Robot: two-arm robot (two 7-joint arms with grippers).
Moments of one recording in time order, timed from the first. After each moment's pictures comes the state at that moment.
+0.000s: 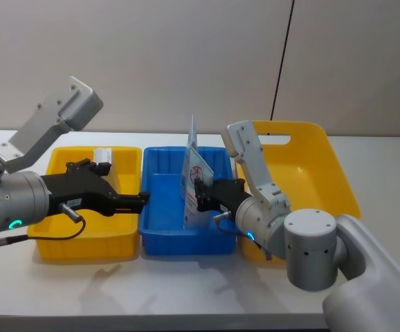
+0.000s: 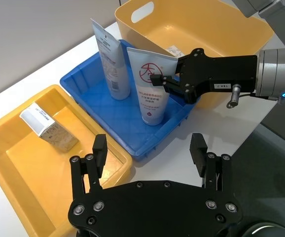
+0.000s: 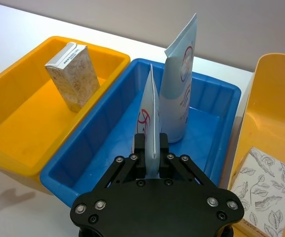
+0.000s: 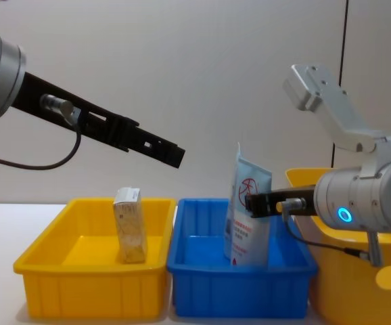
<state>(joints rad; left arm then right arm) -0.48 0.58 0.47 -1.87 -0.51 0.81 -0.35 0.43 0.13 -0.43 -1.34 0.22 0.43 0.10</state>
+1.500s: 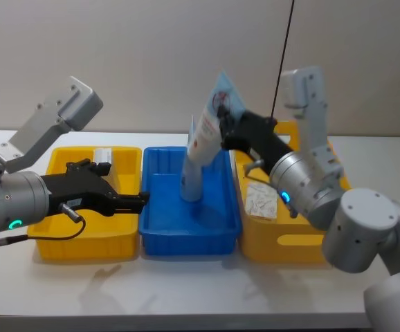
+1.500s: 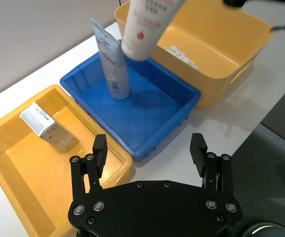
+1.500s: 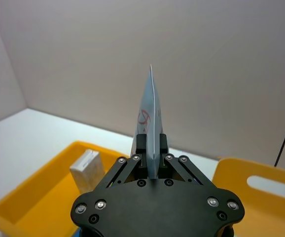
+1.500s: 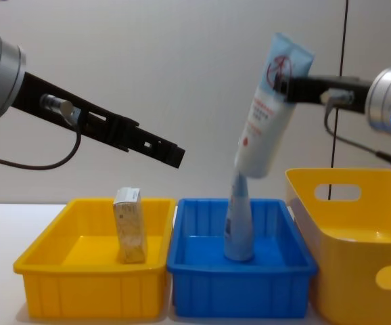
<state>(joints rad) -0.48 0.58 0.47 -1.87 -0.51 0.81 -0.35 0.37 0.16 -0.31 -1.54 0.28 0.22 0.18</state>
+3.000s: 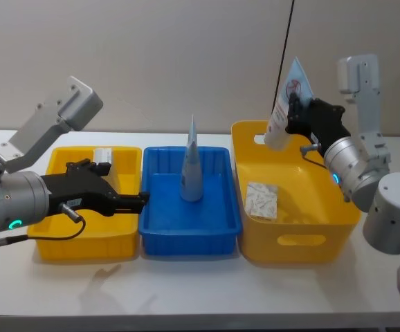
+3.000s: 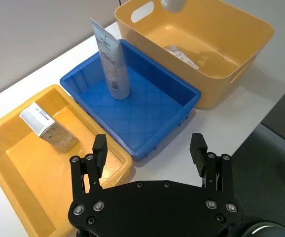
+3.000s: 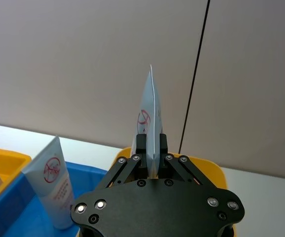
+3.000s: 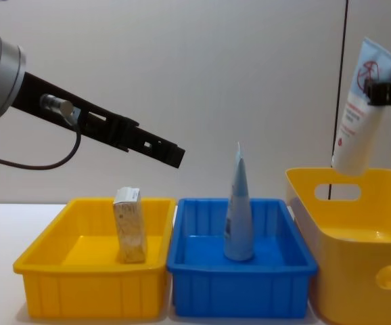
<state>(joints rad) -0.48 0.58 0.47 -1.87 -0.51 0.81 -0.35 0.43 0.21 -0.20 -1.44 0.18 0.22 0.07</state>
